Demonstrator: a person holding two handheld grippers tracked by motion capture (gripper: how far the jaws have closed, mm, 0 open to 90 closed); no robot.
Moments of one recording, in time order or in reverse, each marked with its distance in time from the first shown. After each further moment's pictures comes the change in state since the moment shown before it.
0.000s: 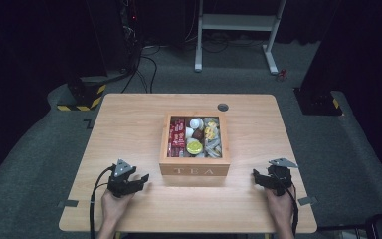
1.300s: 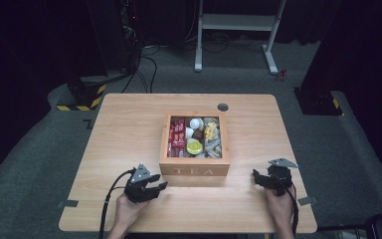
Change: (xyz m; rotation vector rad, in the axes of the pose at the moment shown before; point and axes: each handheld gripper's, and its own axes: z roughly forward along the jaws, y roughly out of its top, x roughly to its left) left arm -0.057 0.018 0.006 0.004 -0.209 0.116; right arm 0.000 0.000 0.000 0.000 0.000 0.000
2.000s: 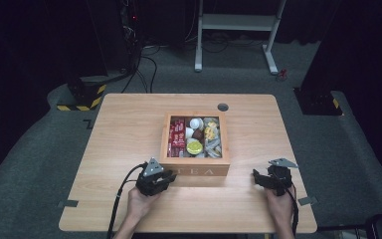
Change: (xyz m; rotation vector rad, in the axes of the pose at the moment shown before) left arm -0.006 0.023 0.024 -0.025 -0.002 0.023; right arm 0.000 0.000 0.000 0.000 0.000 -0.001
